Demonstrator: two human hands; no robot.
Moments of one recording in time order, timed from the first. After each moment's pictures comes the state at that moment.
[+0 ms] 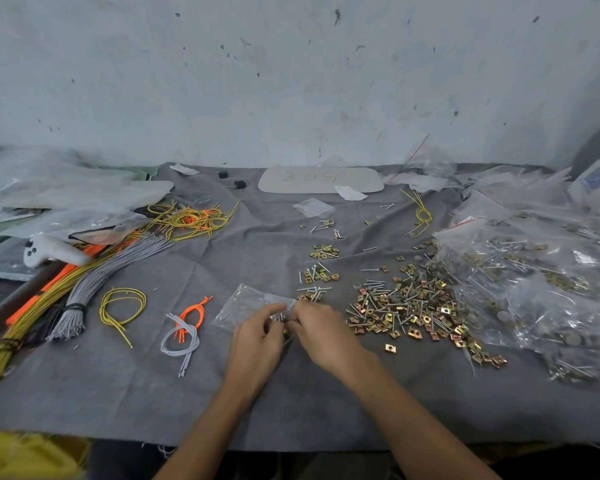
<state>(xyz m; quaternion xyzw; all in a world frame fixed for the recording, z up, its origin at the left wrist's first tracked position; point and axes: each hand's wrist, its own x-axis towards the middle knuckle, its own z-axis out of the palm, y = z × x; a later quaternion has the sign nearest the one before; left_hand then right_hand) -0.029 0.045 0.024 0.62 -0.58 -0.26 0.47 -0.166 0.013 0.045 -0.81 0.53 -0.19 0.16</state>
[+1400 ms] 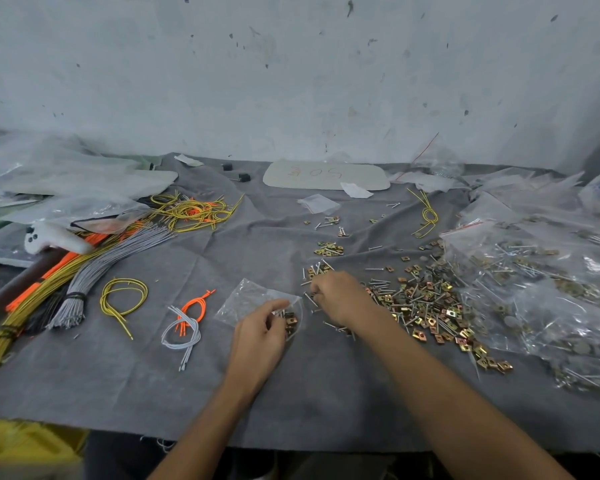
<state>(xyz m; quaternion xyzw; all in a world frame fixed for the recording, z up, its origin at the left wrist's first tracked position) -0.026 0.040 0.019 0.64 -0.57 -0.26 0.45 -0.187 -0.052 0.058 -0.83 0.55 -0.09 0.07</state>
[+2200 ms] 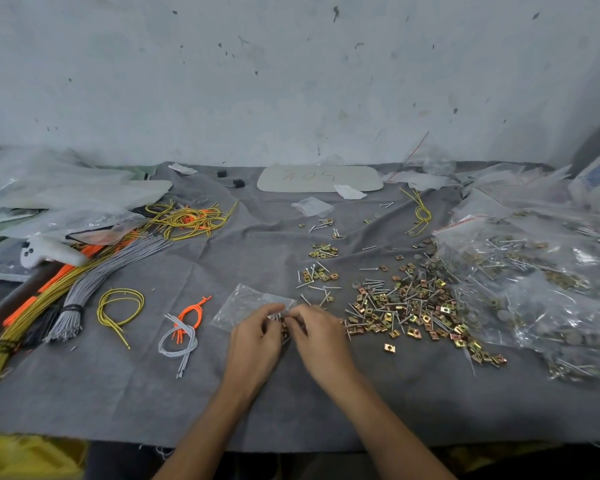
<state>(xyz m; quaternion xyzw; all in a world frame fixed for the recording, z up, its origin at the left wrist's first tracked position) -0.026 0.041 0.019 0.64 -0.57 -0.24 0.45 -0.157 0.026 0.023 -0.73 0.53 -0.40 0.18</state>
